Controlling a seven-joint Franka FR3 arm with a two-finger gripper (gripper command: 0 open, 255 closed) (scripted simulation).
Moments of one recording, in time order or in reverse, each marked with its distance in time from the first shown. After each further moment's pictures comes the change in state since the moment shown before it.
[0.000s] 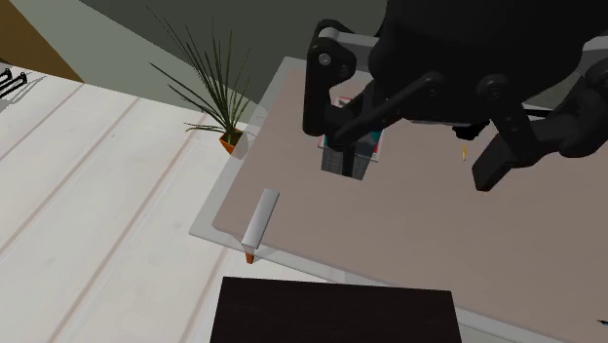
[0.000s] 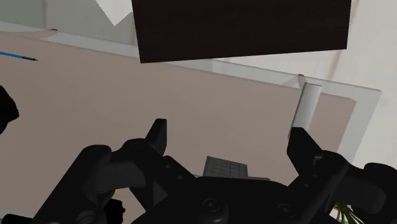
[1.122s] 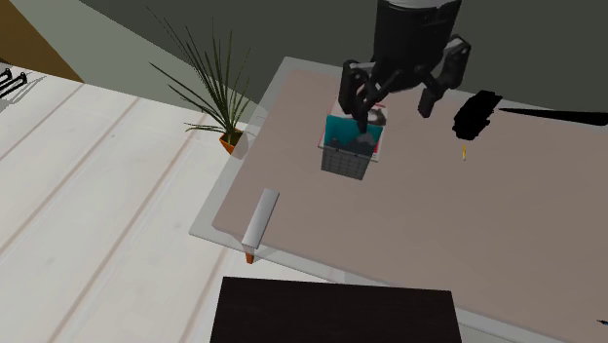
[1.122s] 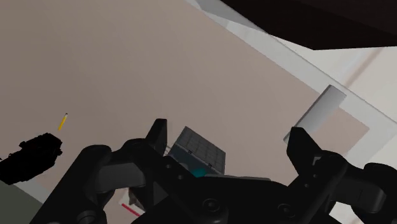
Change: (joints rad) arm 0.072 0.488 -0.134 0.074 -0.097 0.405 -0.400
